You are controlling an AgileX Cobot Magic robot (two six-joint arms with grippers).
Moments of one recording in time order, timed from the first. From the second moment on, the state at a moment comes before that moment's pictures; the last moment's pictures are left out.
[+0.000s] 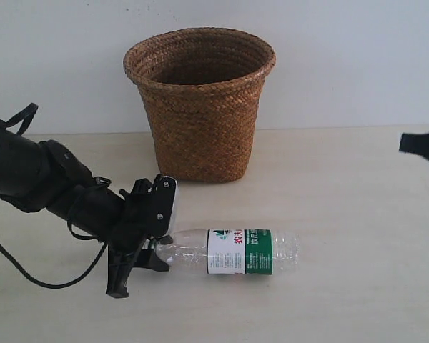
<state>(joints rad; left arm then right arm) -0.40 2.01 -1.06 -0.91 0.44 2.13 0.01 1.34 -0.62 -0.69 -0.17 0.81</state>
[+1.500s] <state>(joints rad) -0.40 2.01 -1.06 -0.91 0.45 2.11 0.50 2.26 -1.60 0.27 1.05 -0.28</state>
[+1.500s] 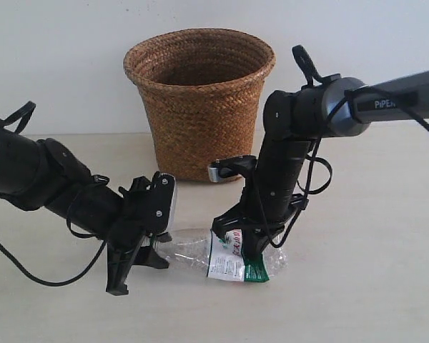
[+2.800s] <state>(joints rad) -0.39 2.01 -1.05 -0.86 0.43 1.95 0.50 2.23 -1.66 0.26 1.12 -0.33</state>
